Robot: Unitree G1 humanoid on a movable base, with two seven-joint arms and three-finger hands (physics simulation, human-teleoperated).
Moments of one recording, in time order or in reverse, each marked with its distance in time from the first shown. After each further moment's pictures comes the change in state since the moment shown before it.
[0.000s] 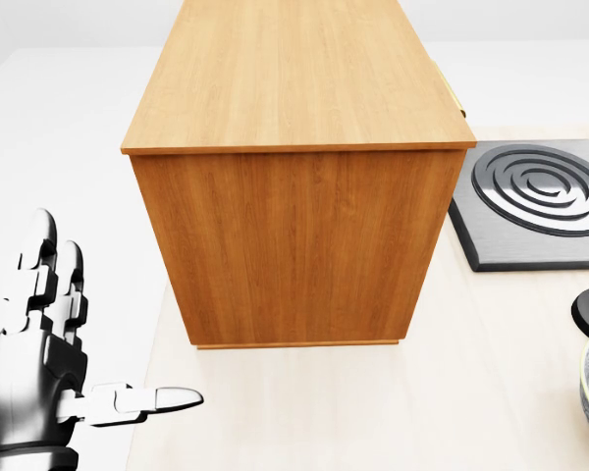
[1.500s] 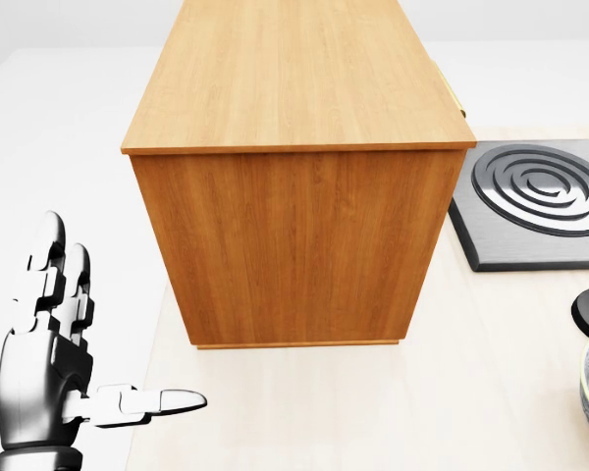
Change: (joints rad) left arm -0.003 0.001 -0.006 0.018 0.004 0.000 -0.009; right arm 0.045 -0.052 0.161 0.426 -0.224 0.000 -0.299
